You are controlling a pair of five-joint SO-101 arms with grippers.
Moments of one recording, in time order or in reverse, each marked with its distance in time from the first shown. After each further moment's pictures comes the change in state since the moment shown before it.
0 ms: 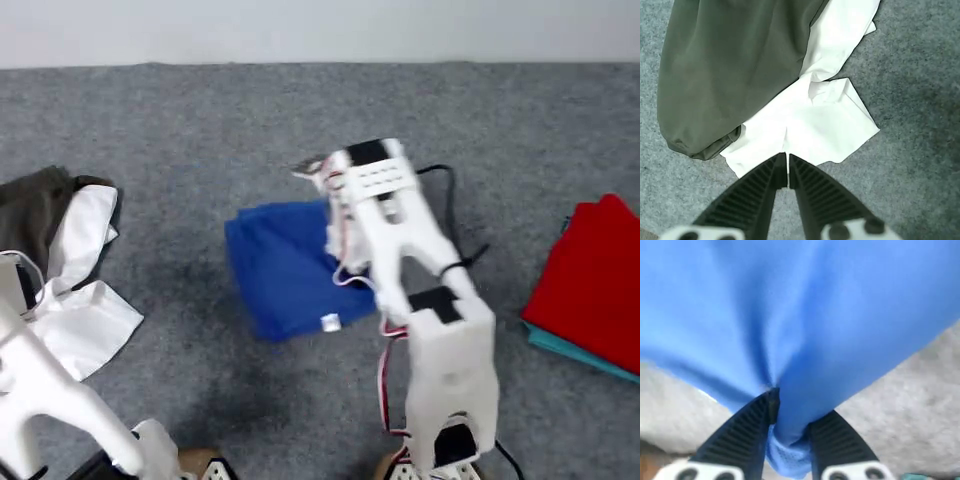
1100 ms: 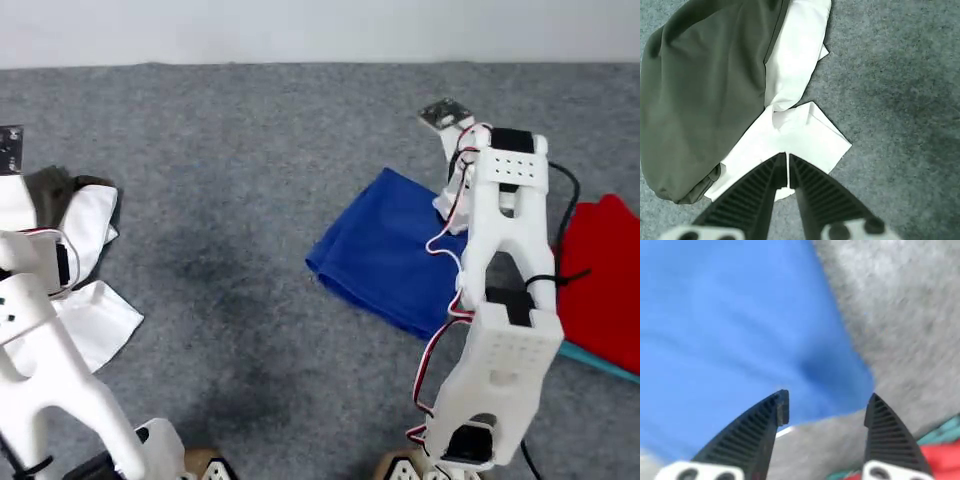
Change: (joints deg) left arm 11.0 0.0 0.0 -3.1 0.0; right arm 21.0 -3.3 -2.7 -12.9 3.8
